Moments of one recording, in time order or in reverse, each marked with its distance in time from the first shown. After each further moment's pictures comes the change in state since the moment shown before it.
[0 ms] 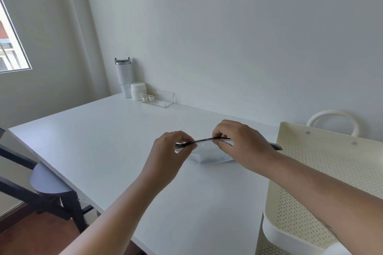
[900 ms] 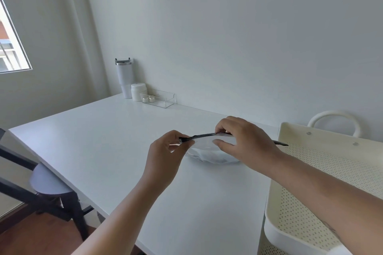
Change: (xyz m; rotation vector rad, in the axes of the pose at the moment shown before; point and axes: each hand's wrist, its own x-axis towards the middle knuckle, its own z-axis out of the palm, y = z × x) left_hand -0.002 -0.003 0.006 -0.366 0.104 -0.186; right_hand 0.001 0.002 -0.003 -0.042 0.062 -0.042
